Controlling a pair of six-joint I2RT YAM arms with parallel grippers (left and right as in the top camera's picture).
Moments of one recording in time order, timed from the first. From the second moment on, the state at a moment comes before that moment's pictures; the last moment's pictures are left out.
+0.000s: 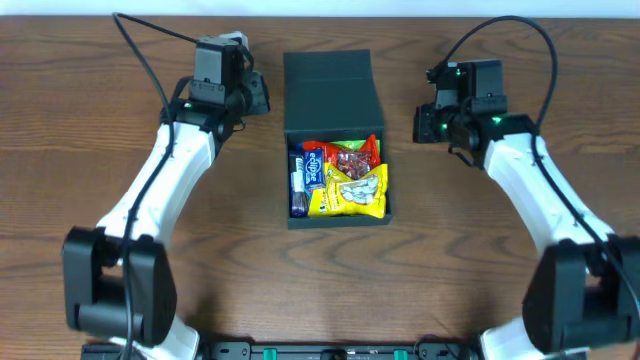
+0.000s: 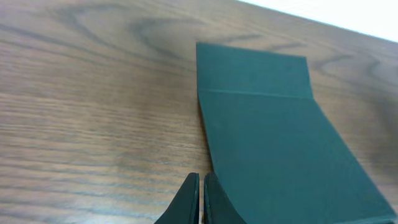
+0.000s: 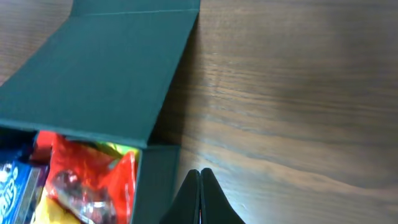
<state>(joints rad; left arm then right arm) -0.19 1.75 1.31 -0.35 0.11 -0.35 0.13 1.72 1.22 -0.45 -0.25 0.14</state>
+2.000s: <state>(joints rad) -0.14 2.29 1.71 -0.54 0.50 -0.51 0.10 2.14 1.28 0.01 -0.62 0.49</state>
